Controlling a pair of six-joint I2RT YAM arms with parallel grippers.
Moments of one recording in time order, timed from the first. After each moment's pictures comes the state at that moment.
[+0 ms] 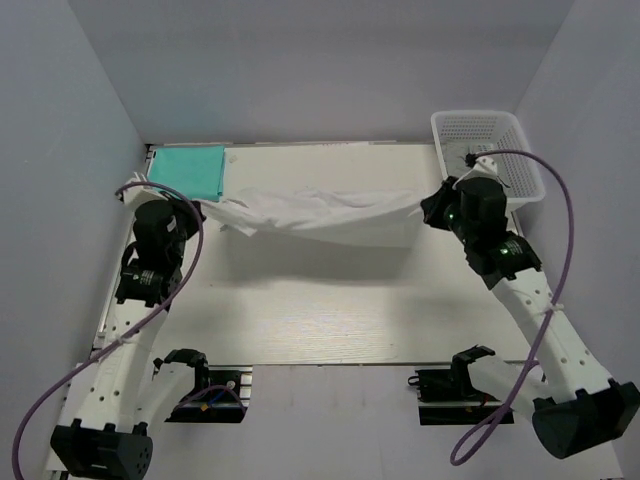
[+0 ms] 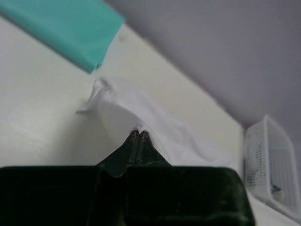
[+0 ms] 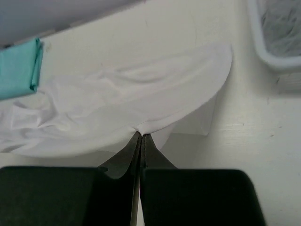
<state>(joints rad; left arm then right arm) -0.13 0.84 0.84 -0.32 -0.24 -0.72 0.35 1.01 0.99 -0.42 0.08 0.46</state>
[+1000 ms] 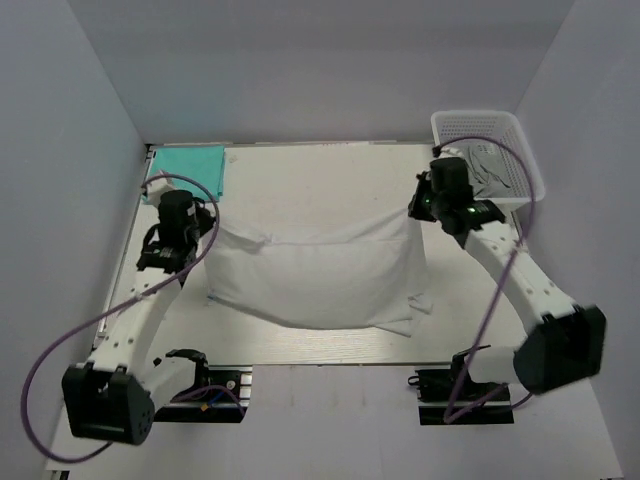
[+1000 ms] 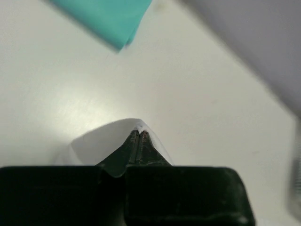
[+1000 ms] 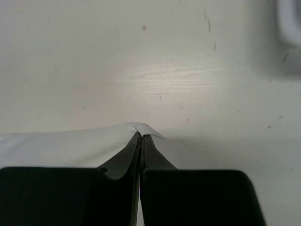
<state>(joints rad) -0.13 1.01 0.87 -0.24 -0.30 -0.69 0.35 1.26 1.17 -0.50 0.12 0.38</state>
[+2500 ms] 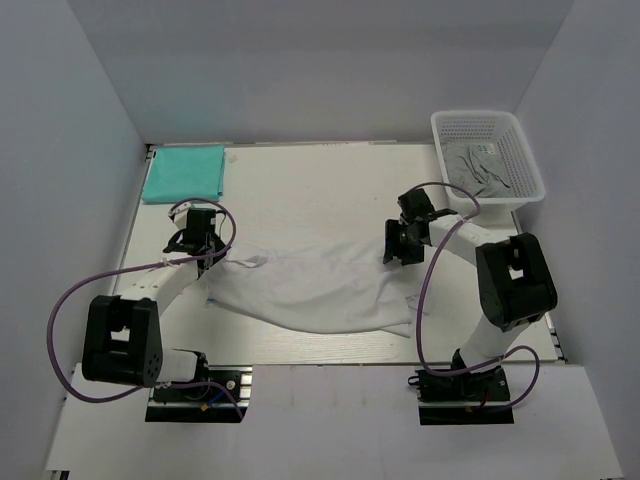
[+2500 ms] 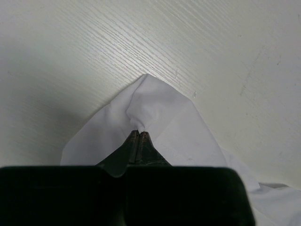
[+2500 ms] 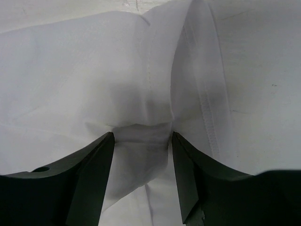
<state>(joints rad) -0.13 1.34 0.70 -0.21 -0.27 -0.71 0.35 1.70 1.01 -0.47 -0.08 0.34</state>
